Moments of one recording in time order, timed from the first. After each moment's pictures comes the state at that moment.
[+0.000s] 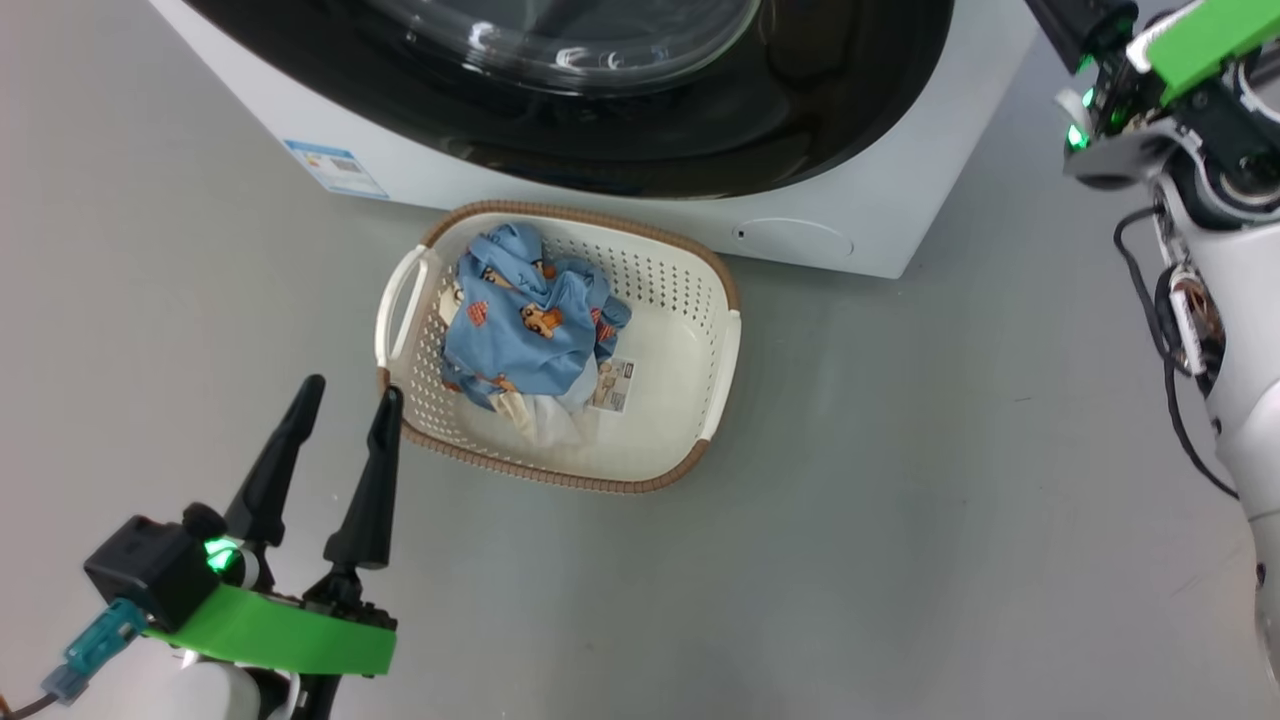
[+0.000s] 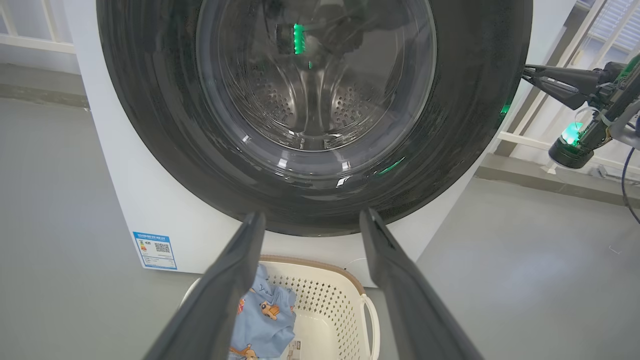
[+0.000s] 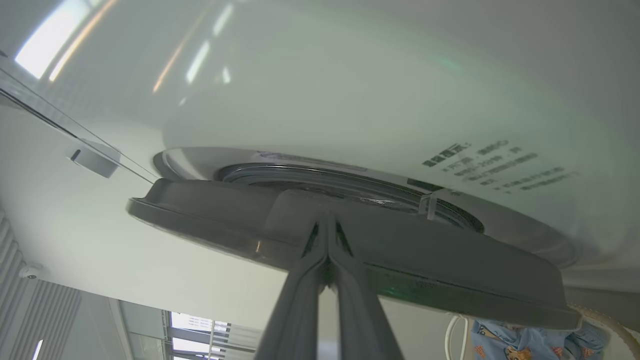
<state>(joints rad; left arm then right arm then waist) -0.22 0.24 -0.30 0.04 -0.55 -0.13 -0.25 -1.10 -0.31 0.24 0.68 1.64 0.13 0.40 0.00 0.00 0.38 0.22</state>
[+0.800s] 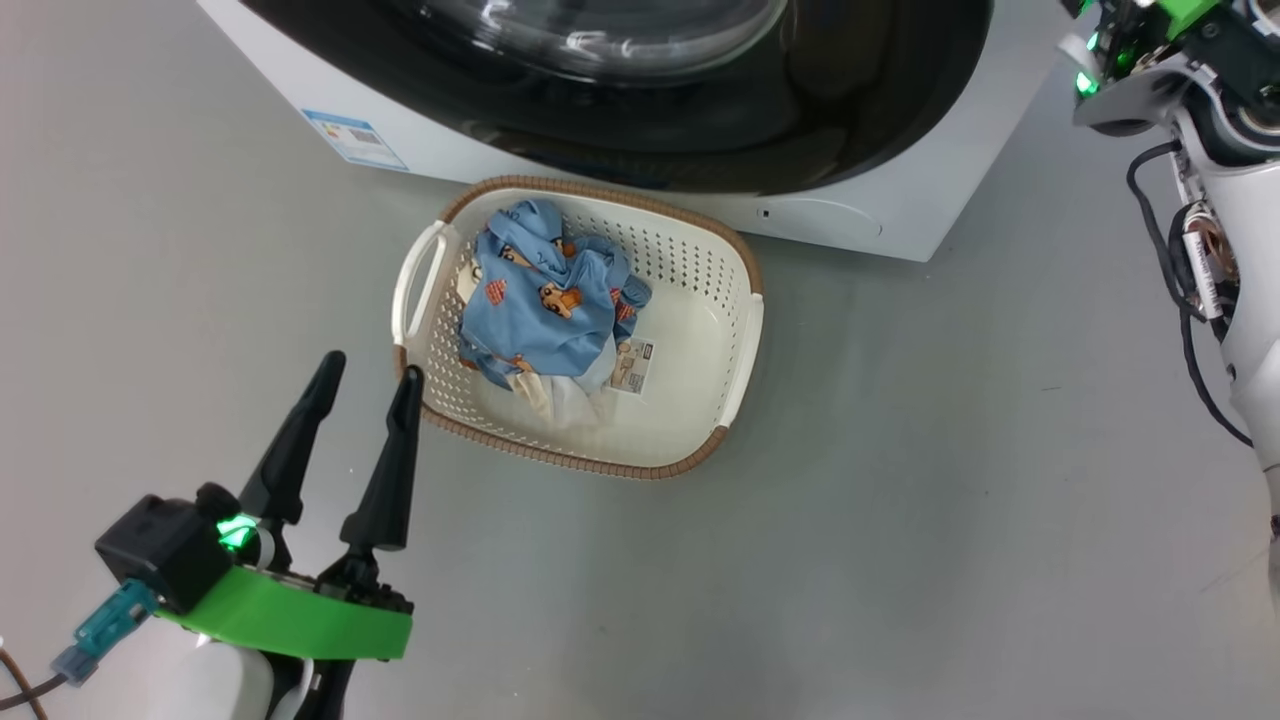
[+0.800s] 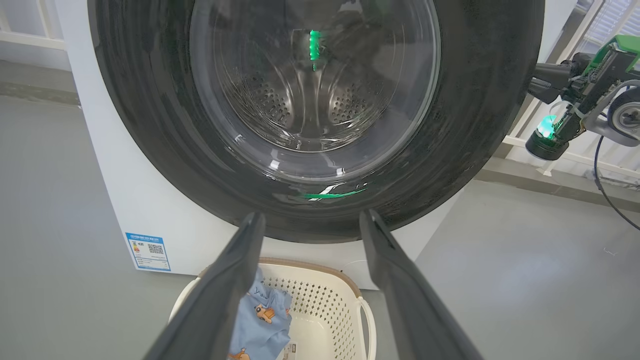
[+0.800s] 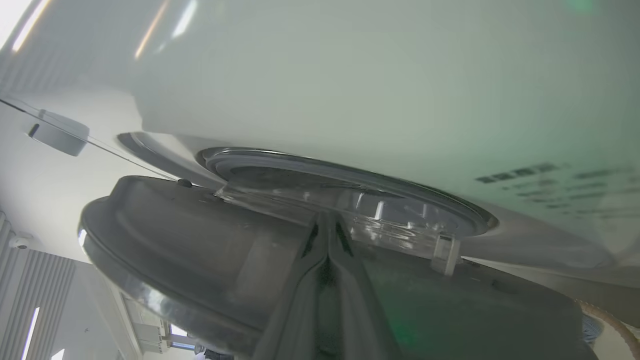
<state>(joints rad) -0.25 0.24 -0.33 0.02 -0.57 -0.13 -0.25 -1.21 -0.31 0.27 0.75 1.60 0.13 0.49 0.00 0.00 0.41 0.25</state>
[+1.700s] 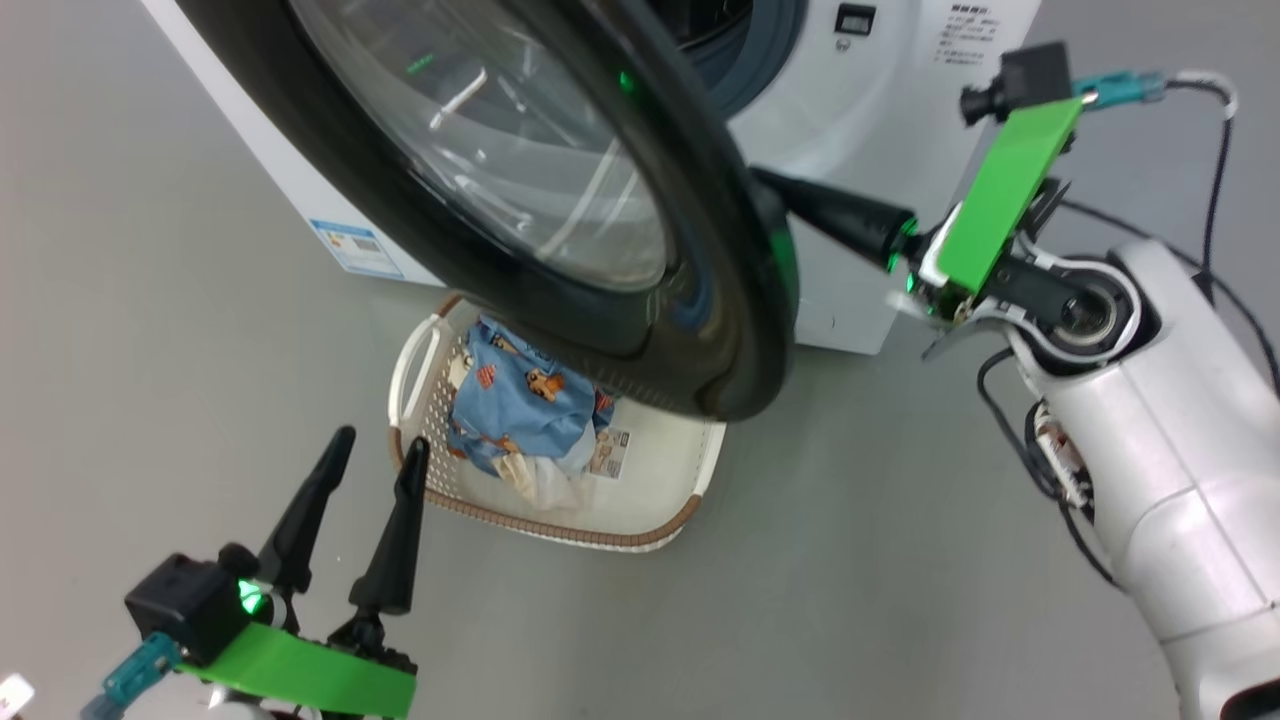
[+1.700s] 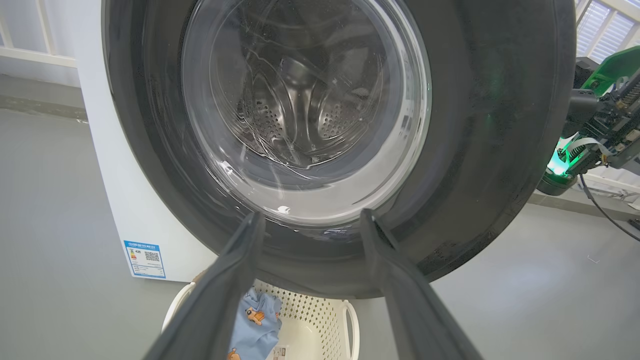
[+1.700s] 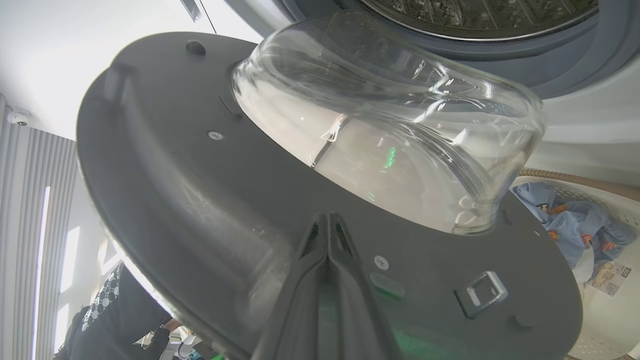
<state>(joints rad) -0.17 0.23 -0.33 0.06 -0.55 -0.13 -0.25 -0.92 -0.24 0.40 0.51 1.59 0.13 0.65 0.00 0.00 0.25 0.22</state>
